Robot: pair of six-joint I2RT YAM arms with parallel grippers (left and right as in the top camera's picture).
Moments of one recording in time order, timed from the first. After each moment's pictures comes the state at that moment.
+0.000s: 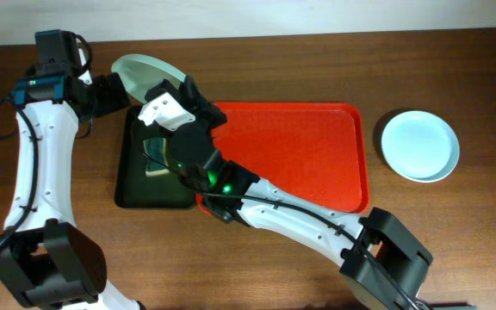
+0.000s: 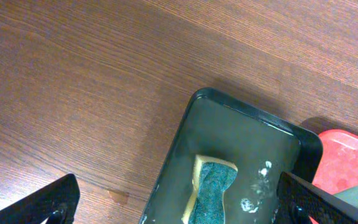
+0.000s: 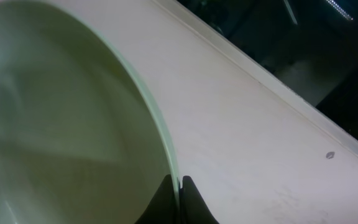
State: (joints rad) left arm 0.14 1.81 1.72 -0.97 -0.04 -0.22; right arm 0.96 1.92 1.43 0.51 0.84 -0.59
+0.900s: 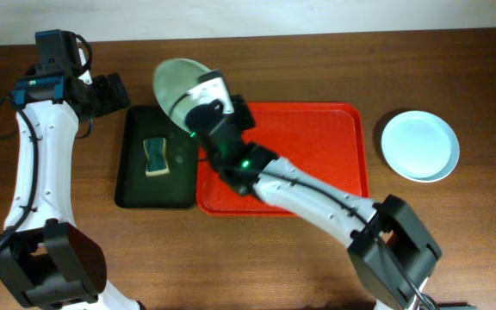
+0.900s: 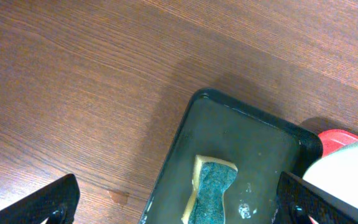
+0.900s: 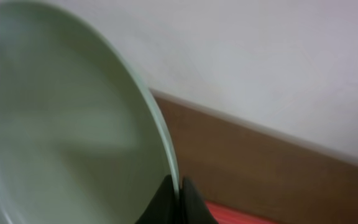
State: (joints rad) left arm 0.14 1.81 1.72 -0.97 -0.04 -0.22; right arm 0.79 1.92 1.44 -0.04 0.70 0.09
